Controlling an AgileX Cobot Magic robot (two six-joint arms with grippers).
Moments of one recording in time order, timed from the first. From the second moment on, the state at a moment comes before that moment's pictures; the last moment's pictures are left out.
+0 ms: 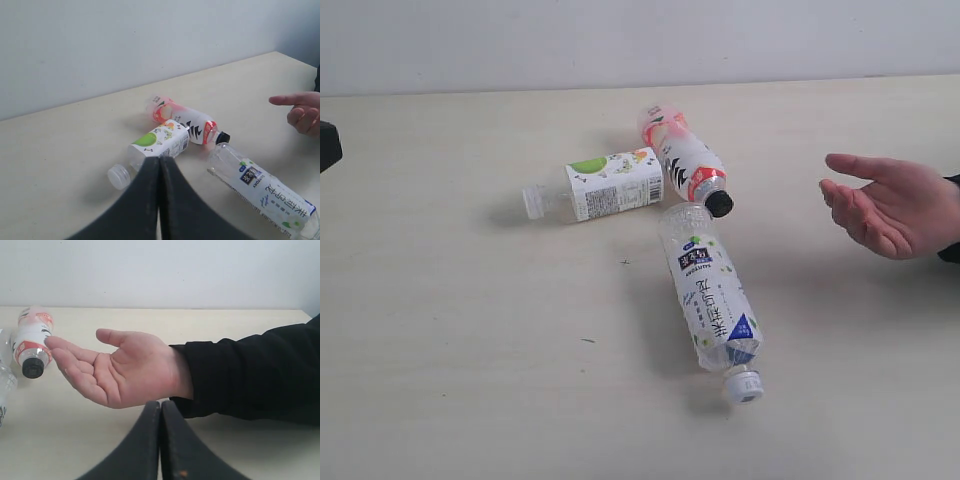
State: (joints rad) left arm -0.58 0.66 -0.42 0.02 0.10 -0.06; right arm 0.20 0.01 0.00 -0.18 0.34 0.17
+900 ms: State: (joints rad) left arm -0.58 0.66 -0.42 0.02 0.10 -0.06; right arm 0.20 0.01 0.00 0.01 -0.07 0.43
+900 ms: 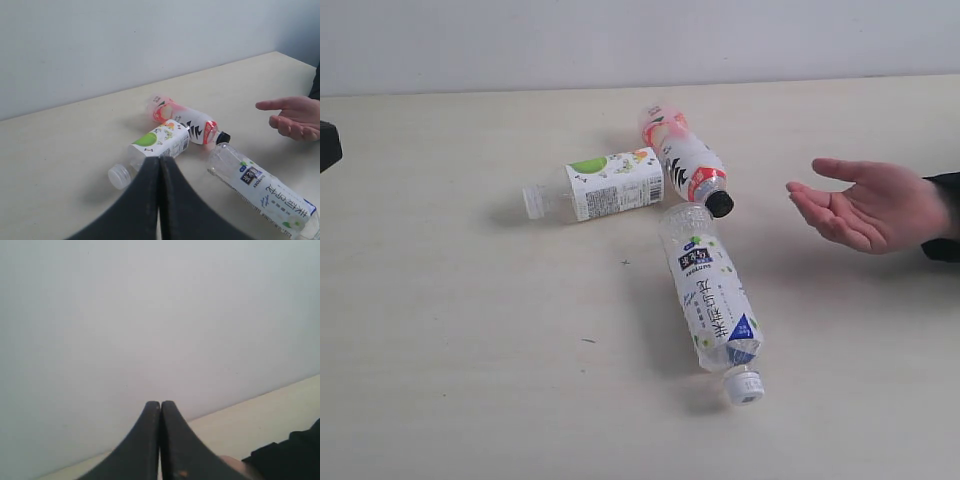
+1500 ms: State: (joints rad) left arm -0.58 0.66 -0.42 0.02 0.10 -0.06; right arm 0.20 0.78 -0.53 0.05 0.35 0.35
